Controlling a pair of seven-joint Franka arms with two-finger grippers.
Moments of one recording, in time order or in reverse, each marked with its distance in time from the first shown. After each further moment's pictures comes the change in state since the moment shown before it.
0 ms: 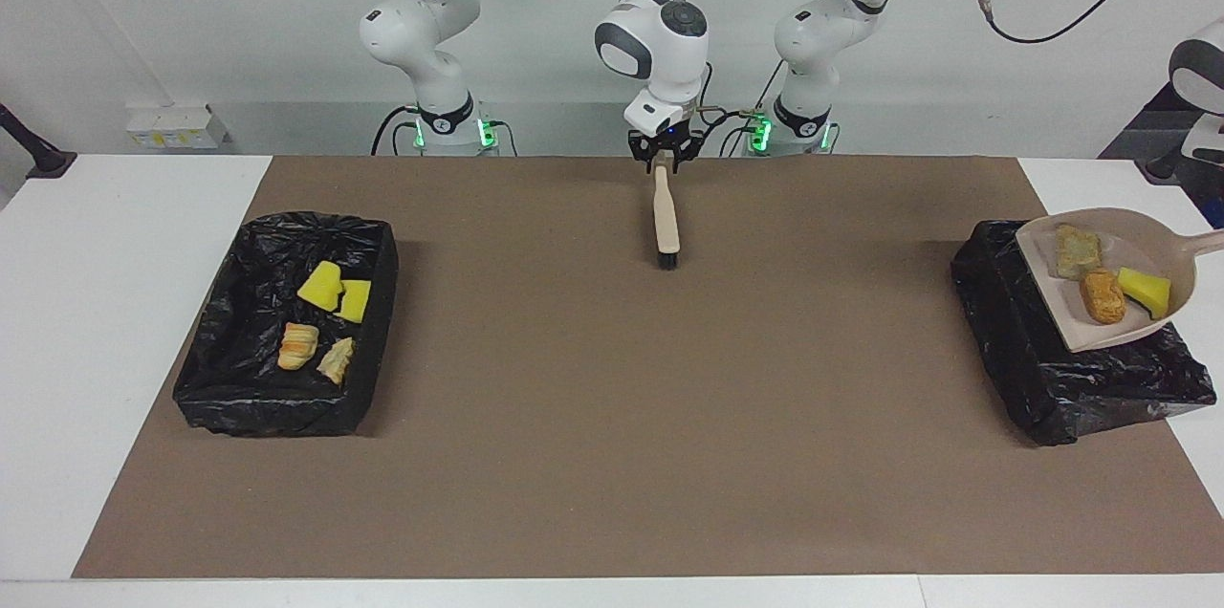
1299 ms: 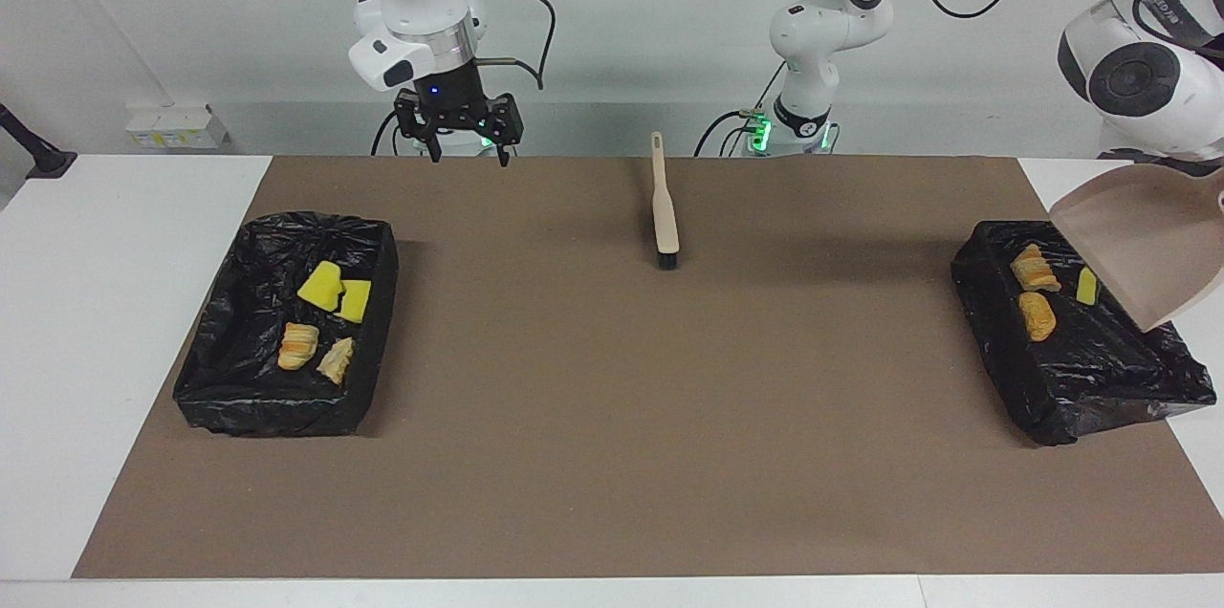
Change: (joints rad) left arm -0.273 -0.182 -0.014 -0.184 0.460 -0.317 -0.563; right arm -0.717 -0.208 -0.040 0.441 -0.030 -0.574 -0.621
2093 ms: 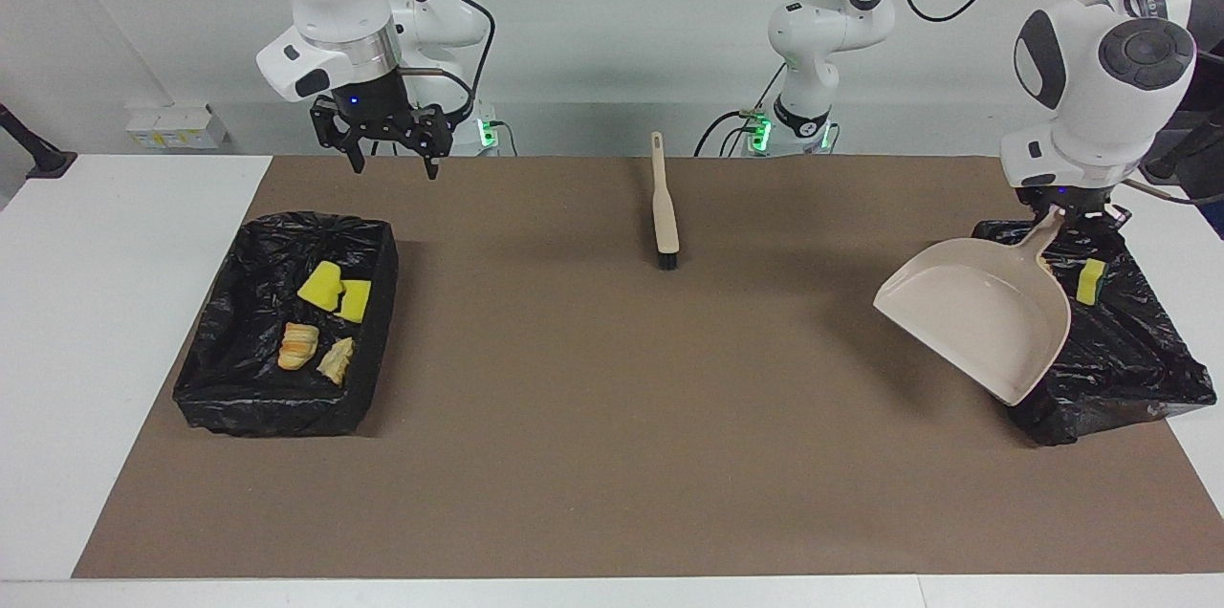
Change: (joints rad) left arm -0.071 -0.002 -0.011 -0.008 -0.715 0.000 -0.472; right arm -0.082 0.099 -0.005 0.163 -0.079 -0.096 -0.126
